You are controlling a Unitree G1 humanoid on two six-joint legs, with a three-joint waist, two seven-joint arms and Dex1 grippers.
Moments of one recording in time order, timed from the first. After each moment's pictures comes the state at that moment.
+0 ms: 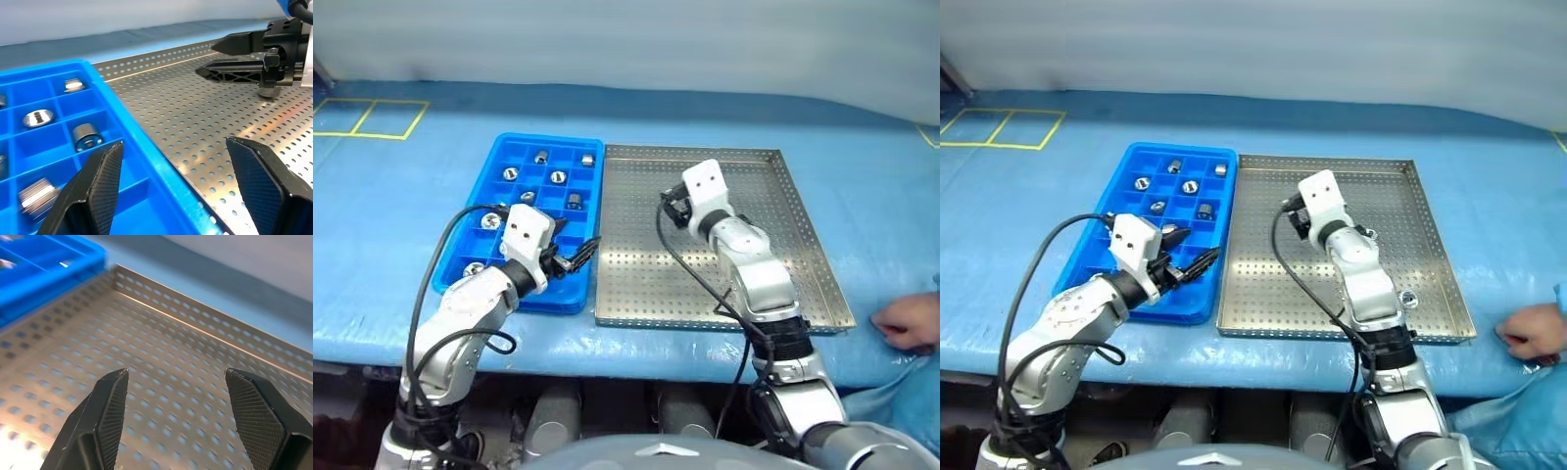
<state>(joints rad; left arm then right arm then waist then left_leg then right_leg) -0.11 0.39 -0.04 -0.55 -0.40 0.73 -0.40 -0.44 -0.20 0.08 -0.10 -0.10 0.67 0.21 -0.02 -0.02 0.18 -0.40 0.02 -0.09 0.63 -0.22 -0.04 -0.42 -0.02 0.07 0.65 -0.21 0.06</state>
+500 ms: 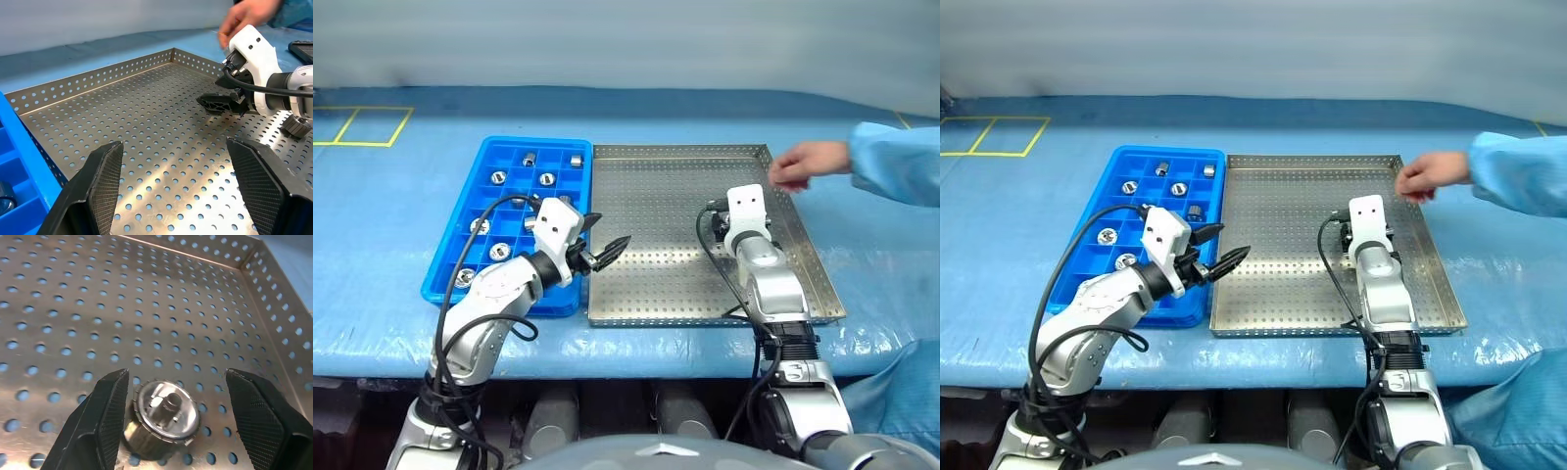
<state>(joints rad) -0.18 0.35 -0.13 -0.50 -0.39 0.68 -0.44 -0.42 -0.20 -0.09 0.14 -0.12 0.61 -0.02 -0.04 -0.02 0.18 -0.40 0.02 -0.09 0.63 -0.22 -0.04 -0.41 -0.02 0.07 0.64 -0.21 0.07</state>
